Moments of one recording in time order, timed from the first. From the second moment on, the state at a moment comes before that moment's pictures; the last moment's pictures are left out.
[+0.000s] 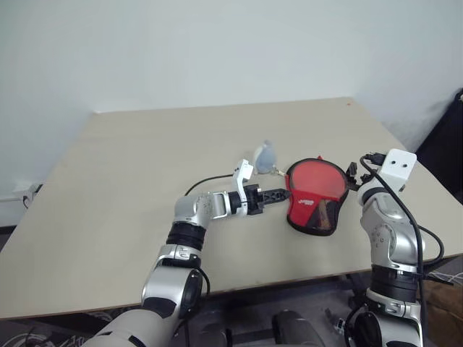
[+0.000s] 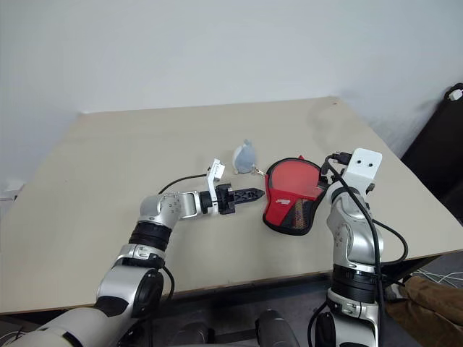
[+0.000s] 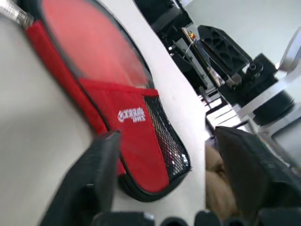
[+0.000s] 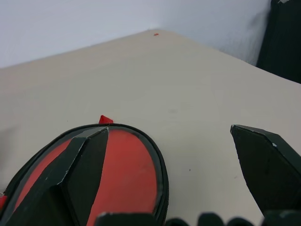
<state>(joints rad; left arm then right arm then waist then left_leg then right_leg) -0.76 0.04 0.15 0.57 -0.52 1.04 -0.75 -0.40 -0.11 -0.30 -0.17 0.15 0.70 -0.18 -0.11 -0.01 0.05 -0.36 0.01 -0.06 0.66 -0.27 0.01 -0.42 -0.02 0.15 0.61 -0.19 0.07</state>
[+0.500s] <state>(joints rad) -0.77 -0.01 0.28 0.63 -0.60 1.33 -0.51 -0.39 -0.08 -0.30 -0.16 0.15 0.67 -0.20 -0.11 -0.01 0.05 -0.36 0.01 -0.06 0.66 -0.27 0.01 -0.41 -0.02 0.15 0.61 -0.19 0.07</state>
